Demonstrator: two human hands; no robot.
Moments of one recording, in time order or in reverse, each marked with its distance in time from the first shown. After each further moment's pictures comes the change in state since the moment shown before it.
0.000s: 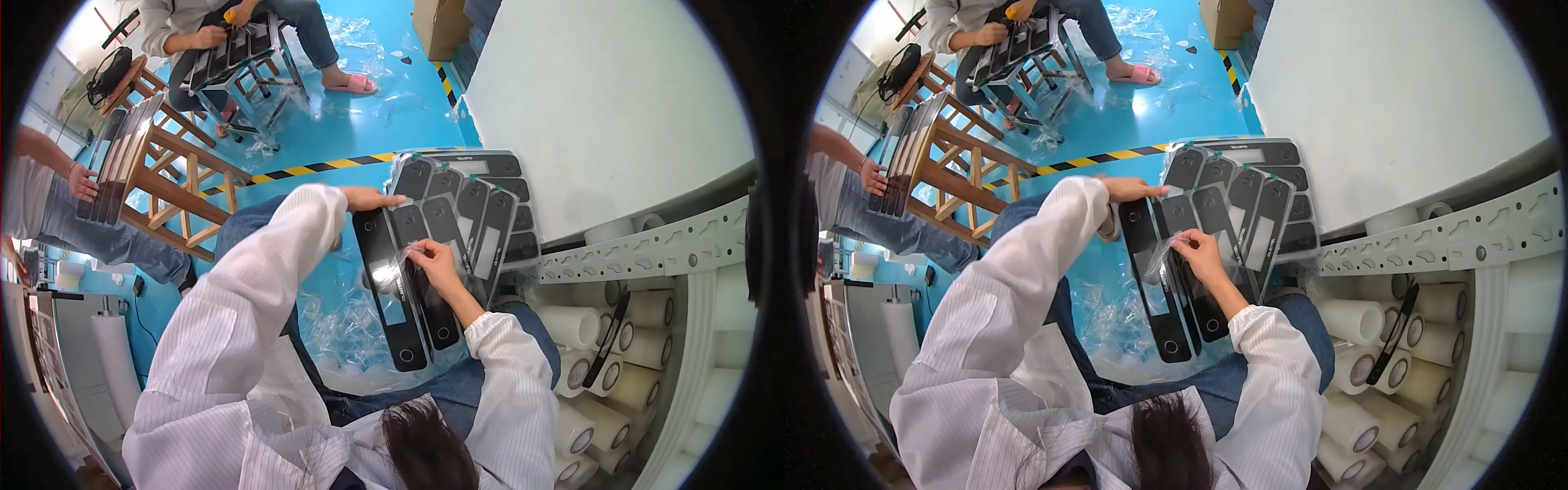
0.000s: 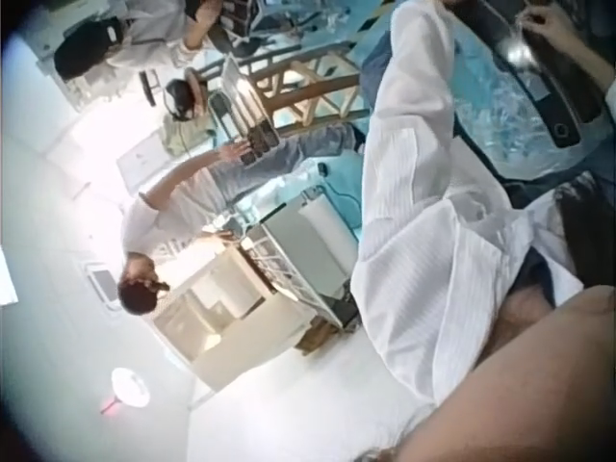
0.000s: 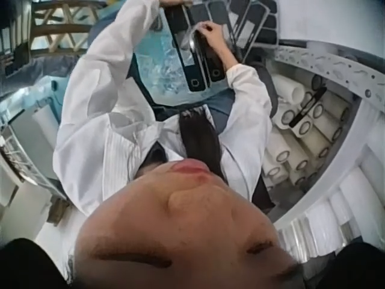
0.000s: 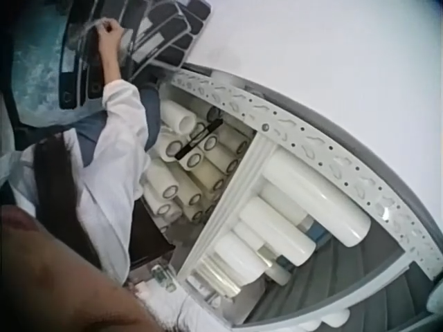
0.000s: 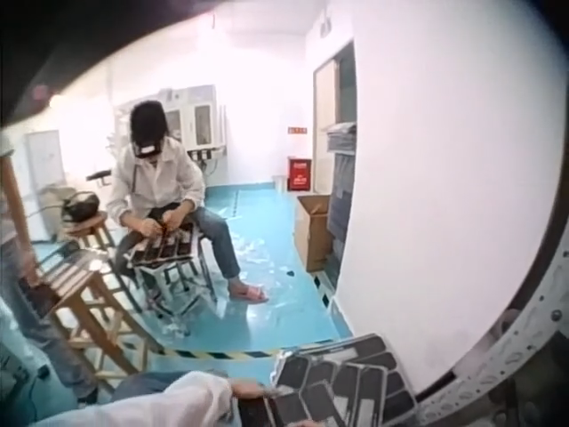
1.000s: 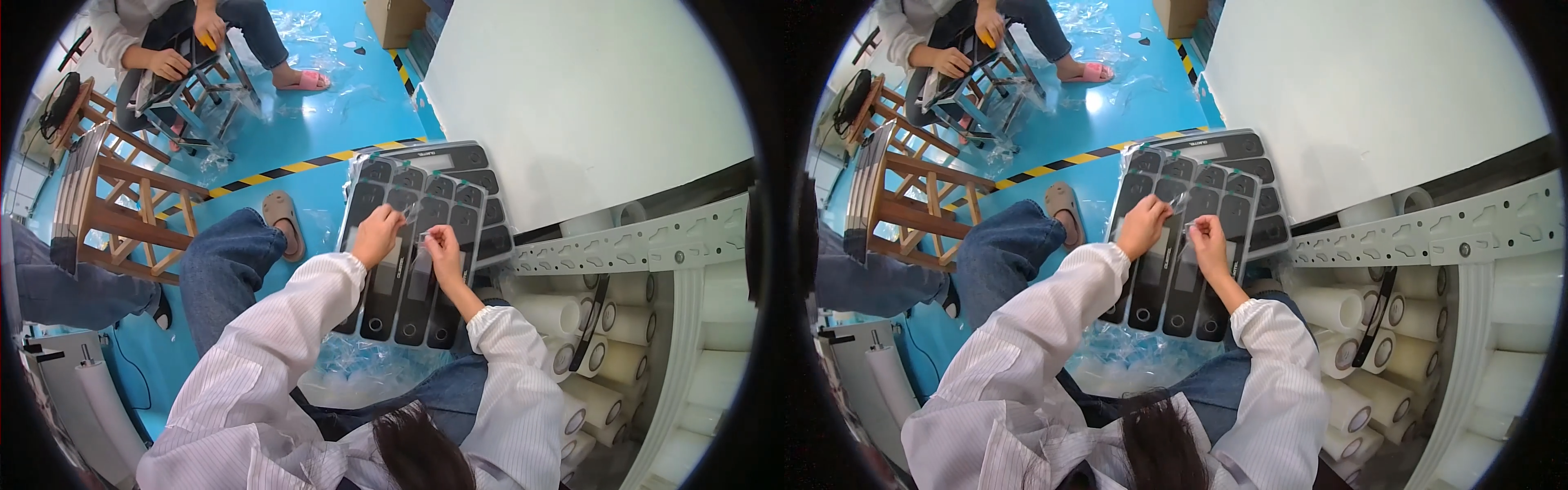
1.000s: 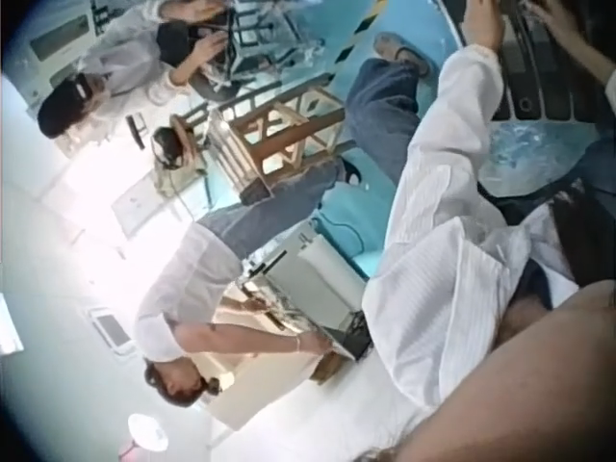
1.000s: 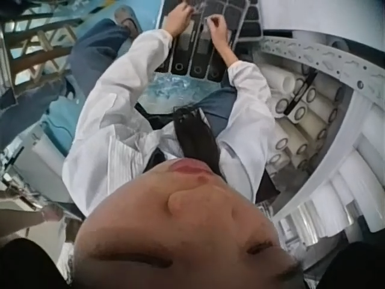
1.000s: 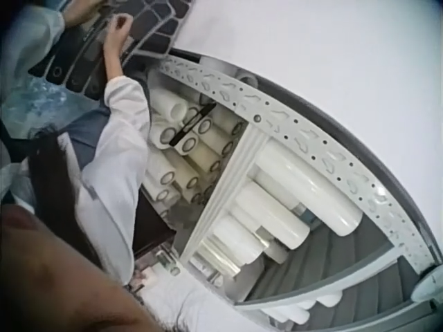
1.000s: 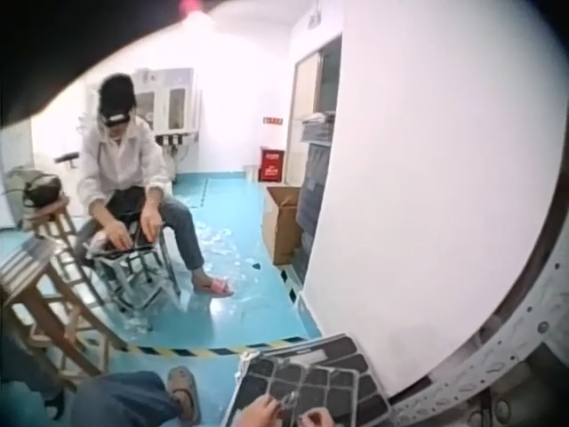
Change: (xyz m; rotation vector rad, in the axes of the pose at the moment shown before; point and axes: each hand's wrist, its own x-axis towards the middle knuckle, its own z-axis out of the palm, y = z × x) left_hand 0.079 0.007 0.130 0.055 0.982 0.876; right_hand 0.021 0.015 -0.070 -0.131 0.350 -0.195
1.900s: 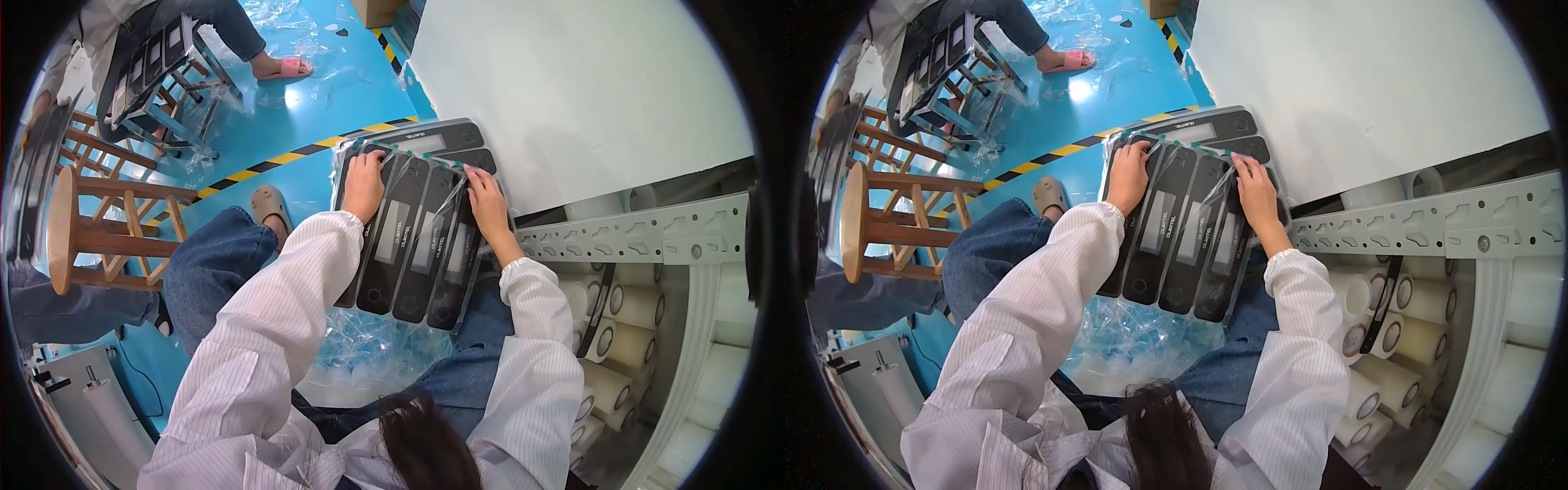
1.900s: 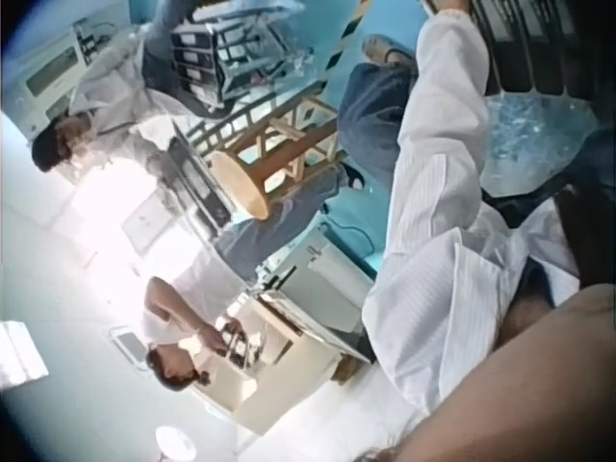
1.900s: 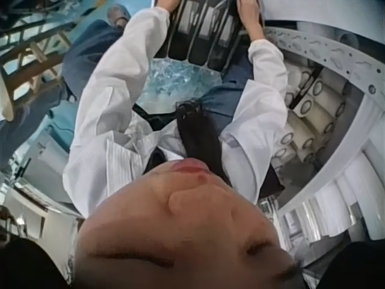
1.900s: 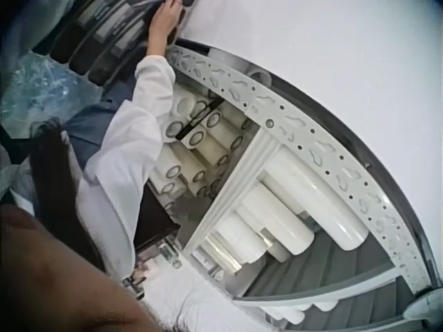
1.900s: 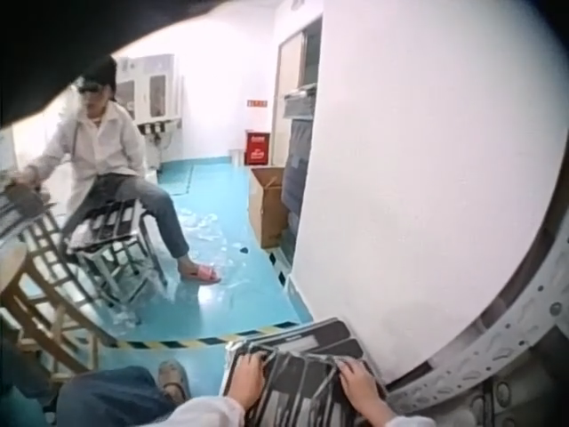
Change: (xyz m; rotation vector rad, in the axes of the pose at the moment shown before) left_hand 0.065 -0.042 0.019 0.153 0.119 -0.142; right_hand 0.084 -0.028 -0.087 -1.149 -0.008 -0.552
